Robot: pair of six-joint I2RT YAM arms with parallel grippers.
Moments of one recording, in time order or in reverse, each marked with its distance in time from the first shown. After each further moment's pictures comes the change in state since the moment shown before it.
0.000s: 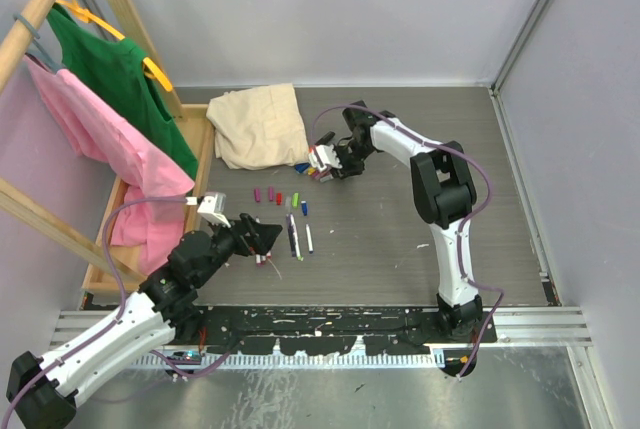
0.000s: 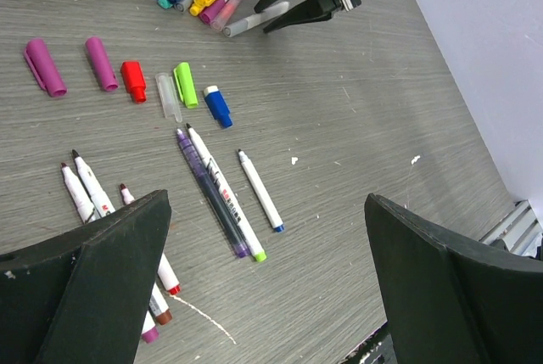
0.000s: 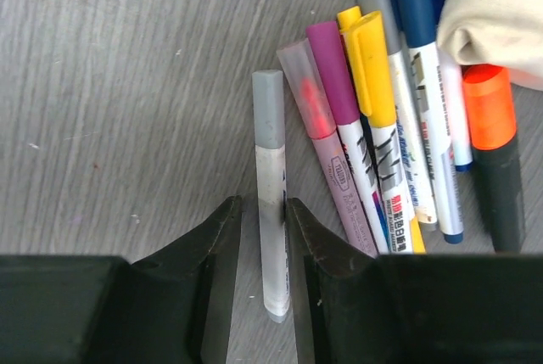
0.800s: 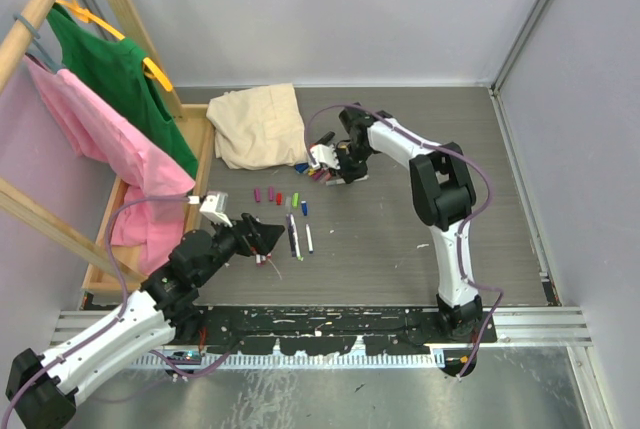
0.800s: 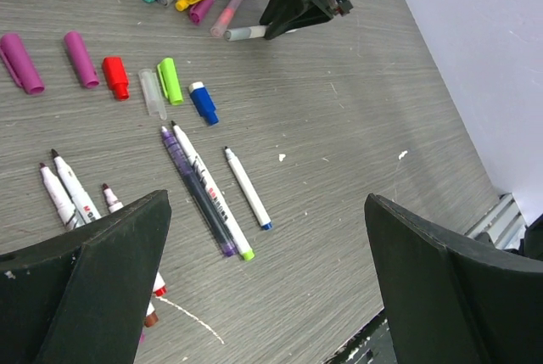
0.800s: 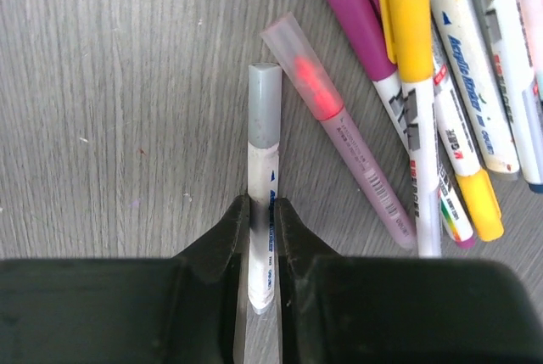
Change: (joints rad) left arm 0.000 0.023 0.000 0.022 0.026 -0.019; right arm 0.018 0.000 0.022 -0.103 0.143 0.196
